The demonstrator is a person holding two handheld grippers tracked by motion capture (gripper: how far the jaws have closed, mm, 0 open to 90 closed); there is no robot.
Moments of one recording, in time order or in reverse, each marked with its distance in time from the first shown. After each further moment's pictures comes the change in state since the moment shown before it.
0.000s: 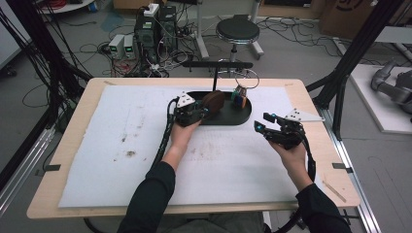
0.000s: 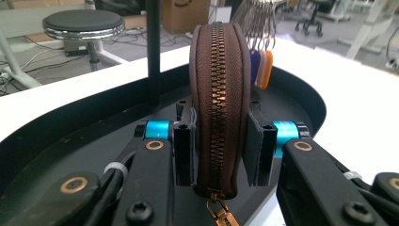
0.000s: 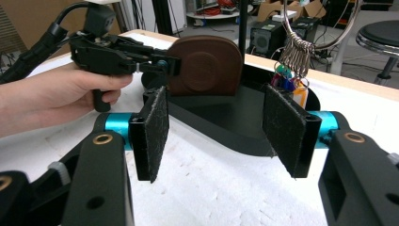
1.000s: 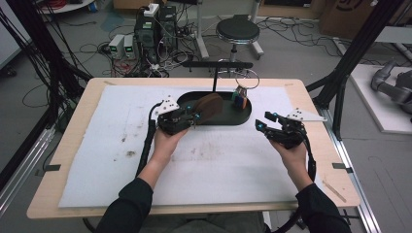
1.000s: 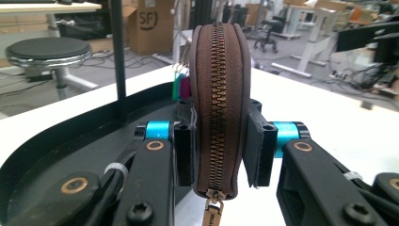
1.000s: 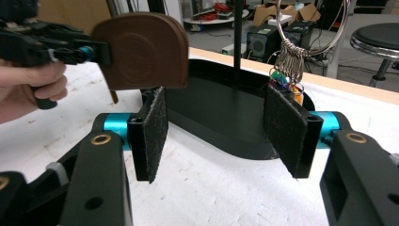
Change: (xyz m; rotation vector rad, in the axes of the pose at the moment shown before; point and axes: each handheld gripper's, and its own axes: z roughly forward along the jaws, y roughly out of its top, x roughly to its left) left arm -0.010 0.014 -0.073 -0.082 -0.146 0.014; right arm 0.000 0.002 -0.002 -0.023 -0.013 0.016
